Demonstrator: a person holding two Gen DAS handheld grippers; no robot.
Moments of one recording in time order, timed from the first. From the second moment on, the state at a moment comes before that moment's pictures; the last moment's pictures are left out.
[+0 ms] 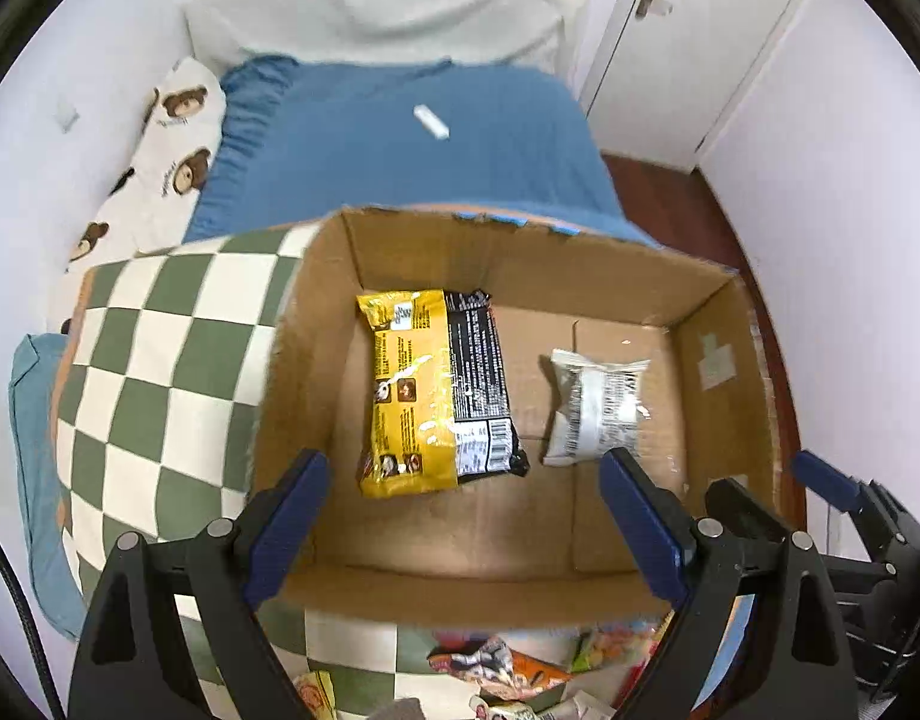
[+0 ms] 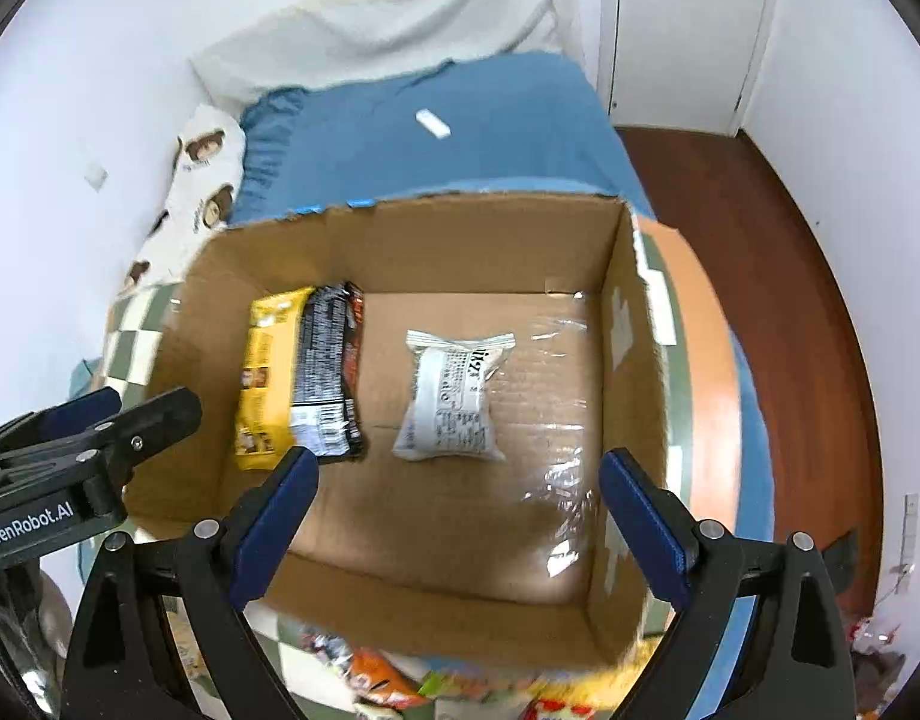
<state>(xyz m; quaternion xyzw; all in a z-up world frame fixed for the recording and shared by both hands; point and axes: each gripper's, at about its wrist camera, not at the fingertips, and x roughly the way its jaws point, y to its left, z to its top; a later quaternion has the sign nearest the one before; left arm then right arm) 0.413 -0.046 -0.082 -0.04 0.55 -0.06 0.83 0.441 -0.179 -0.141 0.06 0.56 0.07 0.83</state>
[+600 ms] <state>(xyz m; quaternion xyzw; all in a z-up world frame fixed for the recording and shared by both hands) 0.187 -0.003 -0.165 0.00 0.61 -0.04 0.79 0.126 -0.233 -0.257 0.34 0.68 0.03 0.65</state>
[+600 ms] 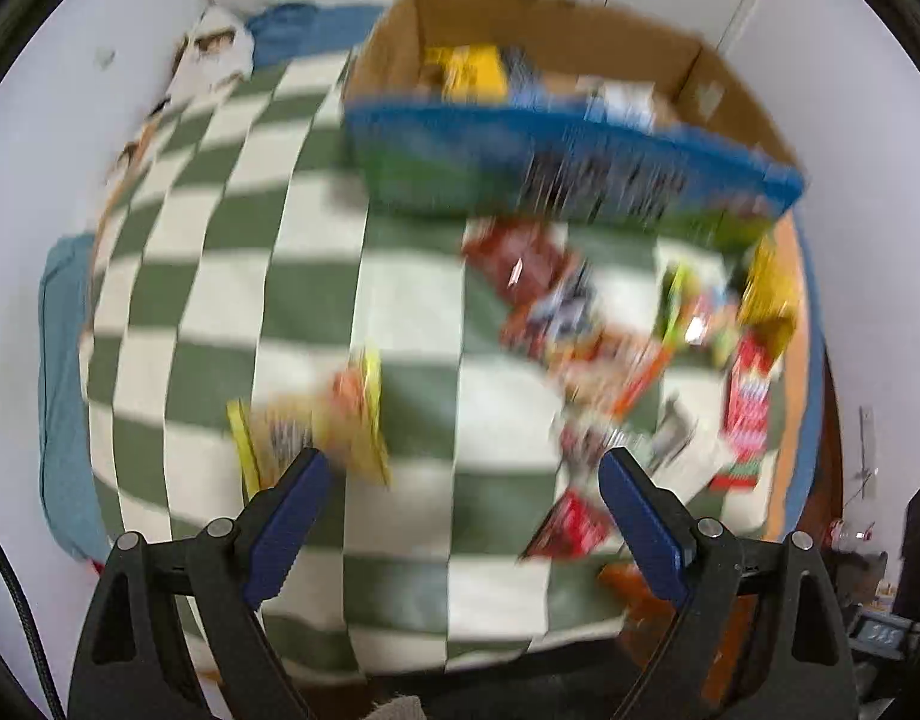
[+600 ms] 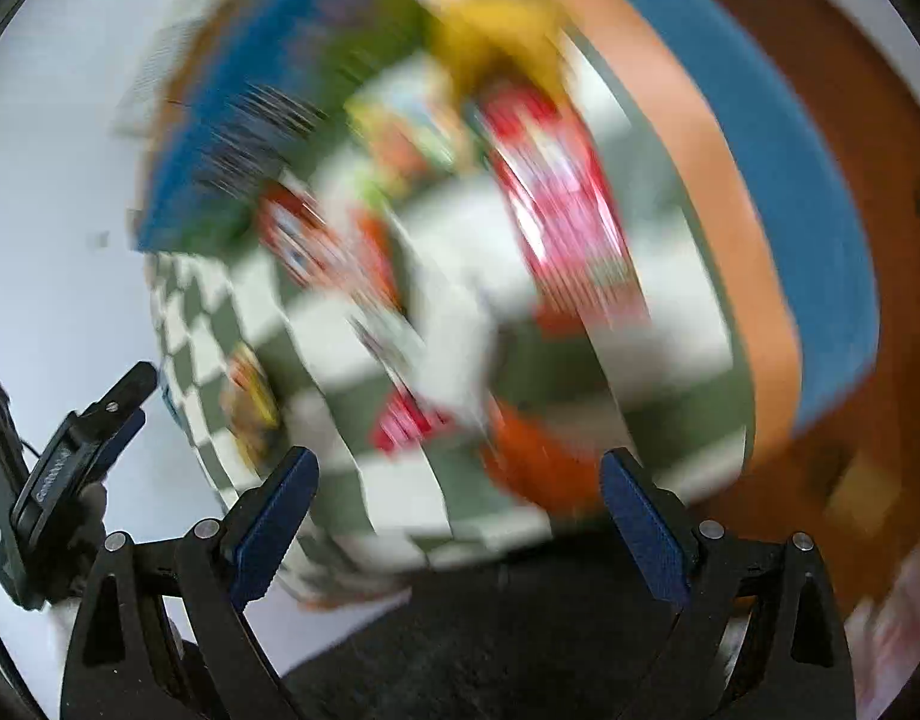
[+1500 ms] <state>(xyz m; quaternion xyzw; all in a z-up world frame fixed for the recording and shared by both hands) 0.170 0.024 -0.238 0.37 0.56 -0.11 0.73 0.142 -0.105 -0.274 0.18 0.62 0.07 0.76</state>
